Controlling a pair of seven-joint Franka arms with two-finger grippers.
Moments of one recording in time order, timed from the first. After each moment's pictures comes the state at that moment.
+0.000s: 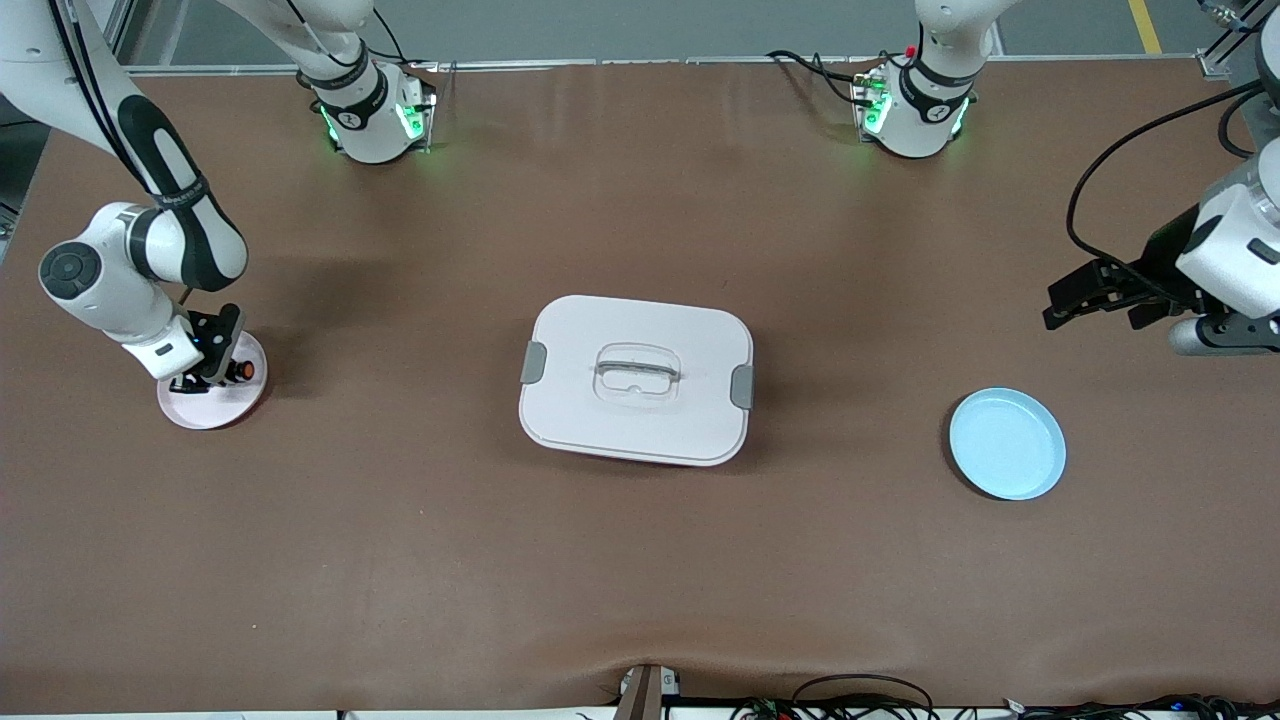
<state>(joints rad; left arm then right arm) 0.54 0.15 -0.68 -1.48 0.02 1.64 -0.14 -0.28 0.39 -0.08 -2.31 -0.20 2.76 -1.64</state>
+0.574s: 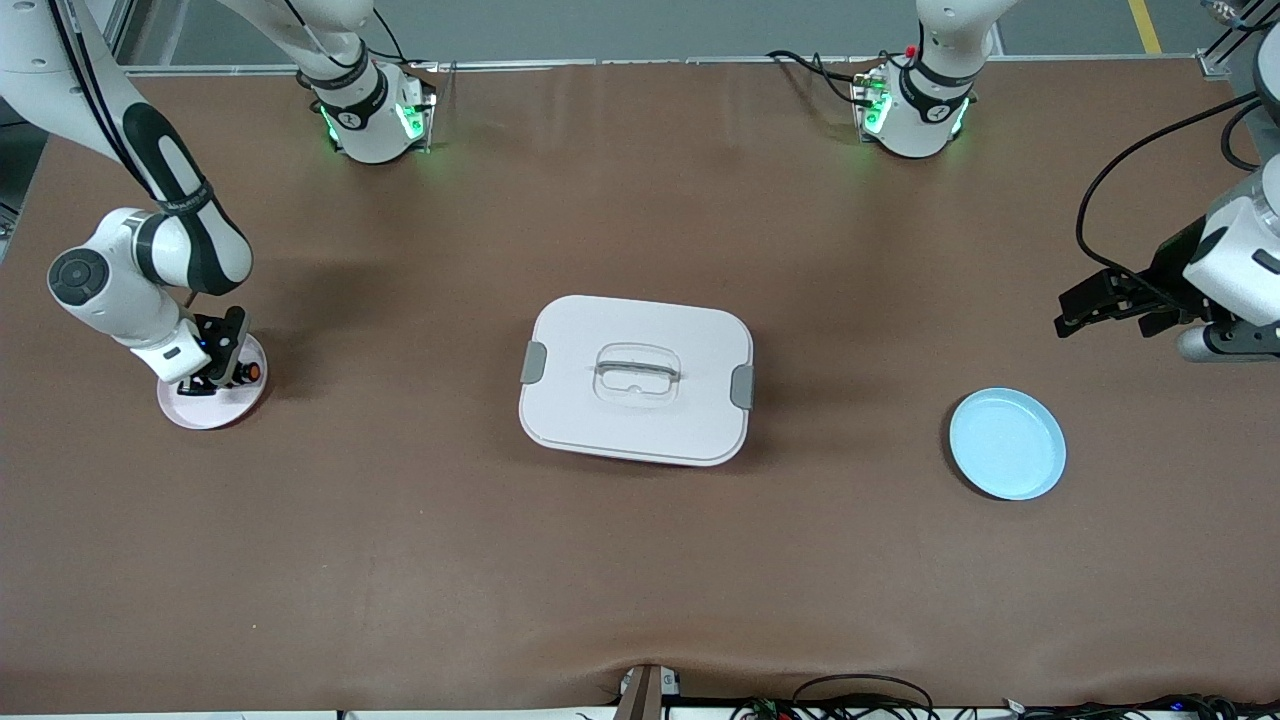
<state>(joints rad) 0.58 0.10 -0.68 -1.59 0.02 1.74 -0.11 -0.28 0.40 -0.08 -2.30 -0.20 2.76 -1.64</state>
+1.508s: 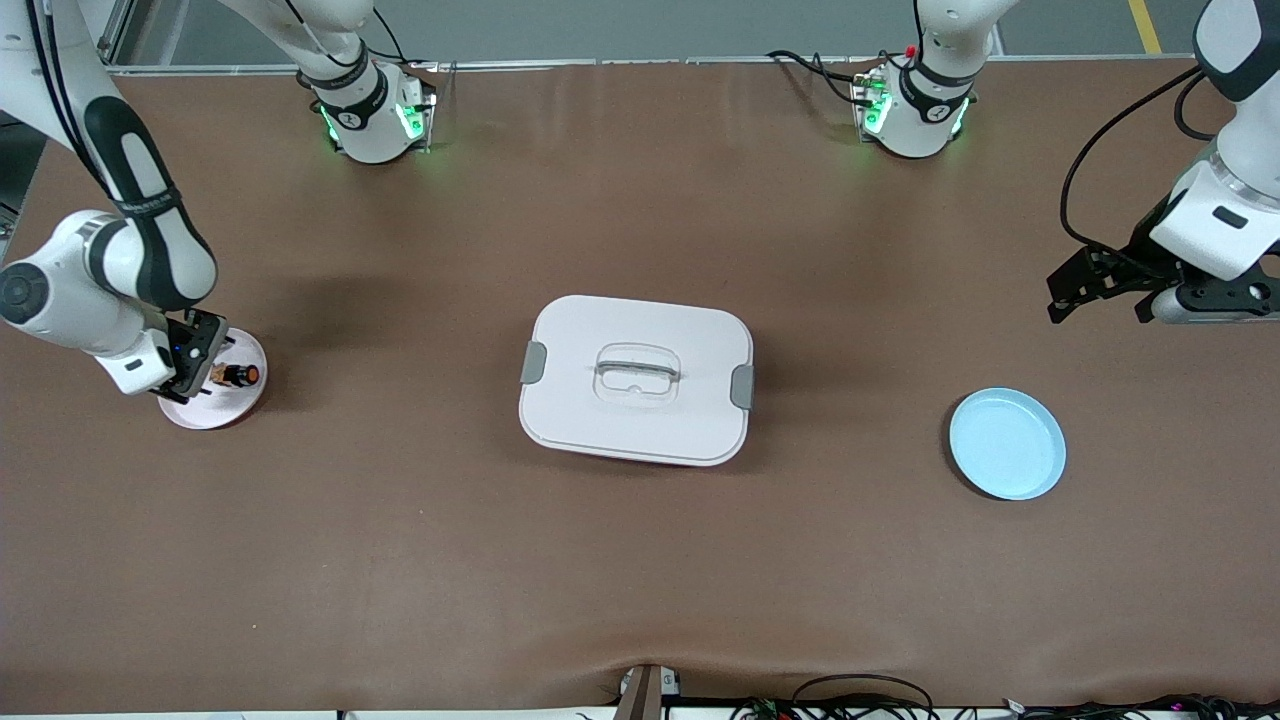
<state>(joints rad) 0.62 -0.06 -0.68 -1.77 -0.03 1.87 -0.05 -0.28 0.34 -0.06 -2.17 0.00 2.40 -1.54</state>
